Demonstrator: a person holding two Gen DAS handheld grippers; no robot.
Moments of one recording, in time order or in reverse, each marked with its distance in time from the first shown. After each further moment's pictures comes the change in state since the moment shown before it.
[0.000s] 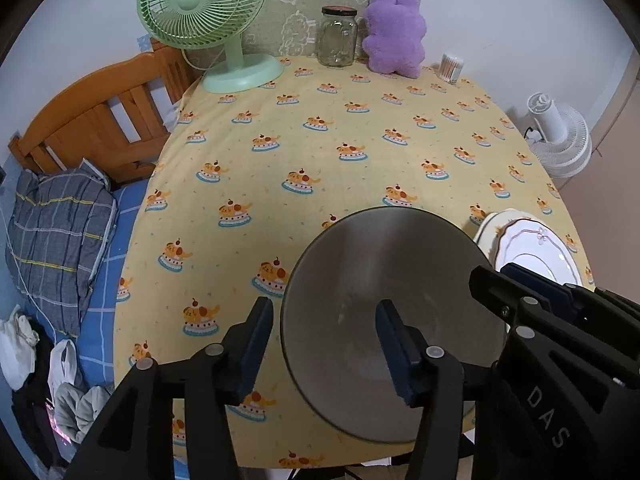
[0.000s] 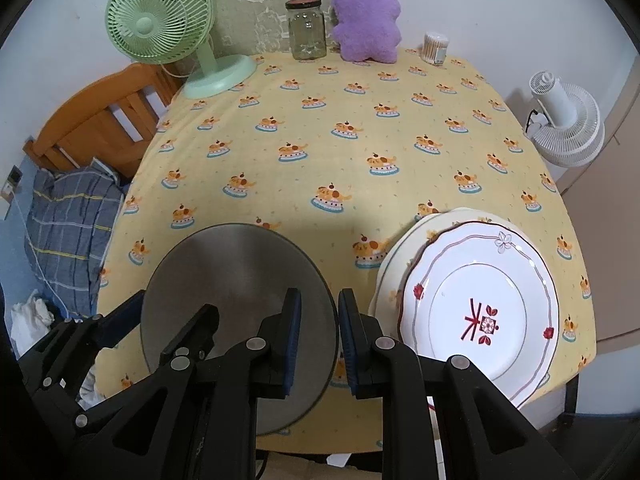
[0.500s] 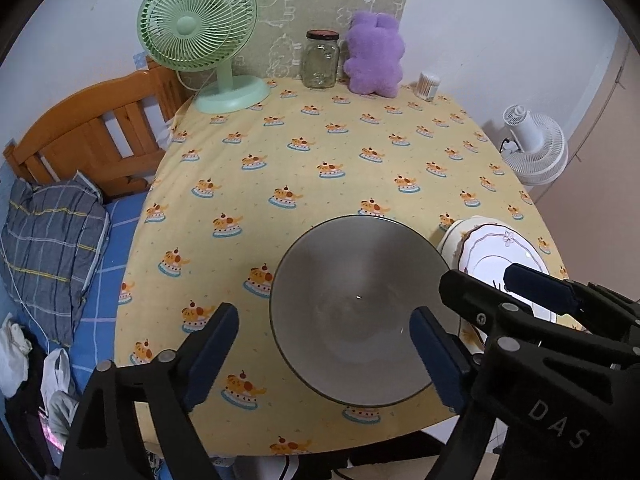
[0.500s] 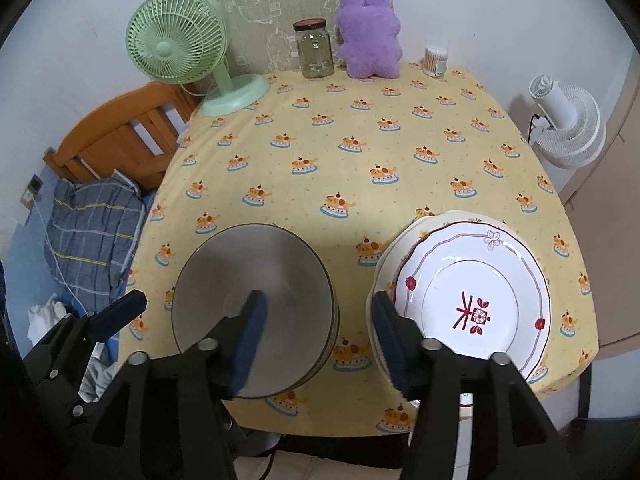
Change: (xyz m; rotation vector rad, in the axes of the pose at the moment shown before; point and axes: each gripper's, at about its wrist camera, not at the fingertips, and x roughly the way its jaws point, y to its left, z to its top) left arm -0.031 -0.005 -0.011 0.017 -0.061 -0.054; right arm -0.033 -0.013 -0.011 0.013 -0.049 0.075
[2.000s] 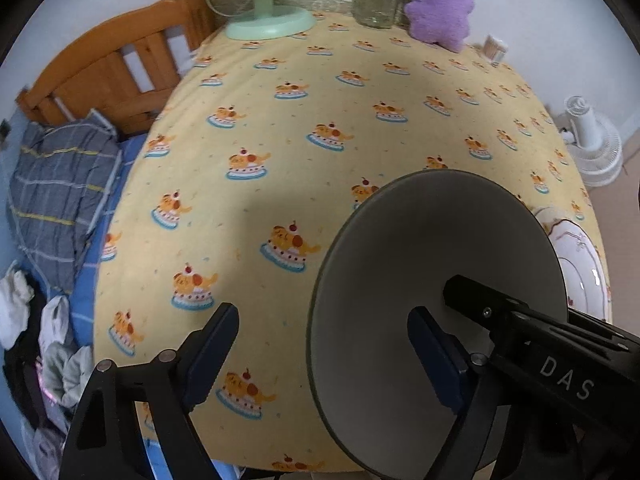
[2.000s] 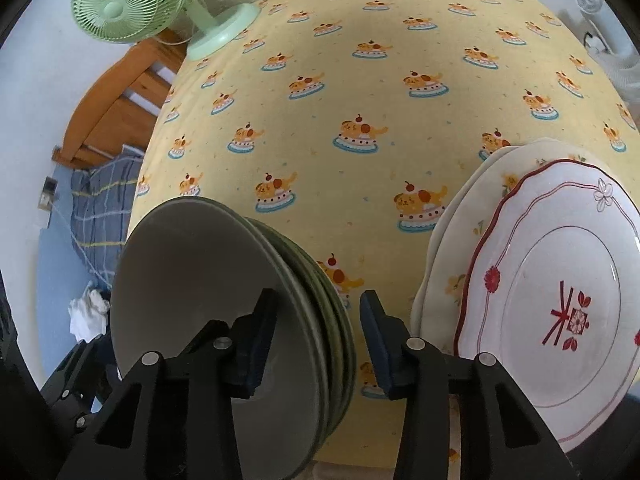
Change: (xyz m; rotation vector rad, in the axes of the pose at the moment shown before) left arm 0.075 0.028 0.001 -0.120 0.189 0.067; right arm 0.111 -0.020 0.007 0.104 0.261 0.168
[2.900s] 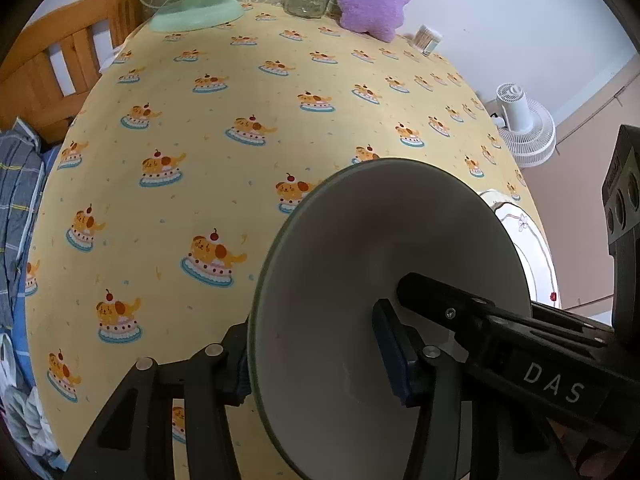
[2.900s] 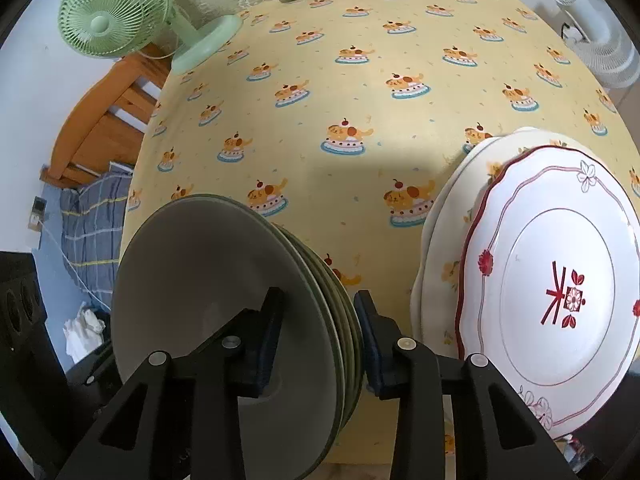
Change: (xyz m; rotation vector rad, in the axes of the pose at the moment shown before) left arm 0.016 -0.005 0.008 0.092 0.023 -0.282; right arm -0.004 0.003 -0.003 0.050 -0.035 -0.033
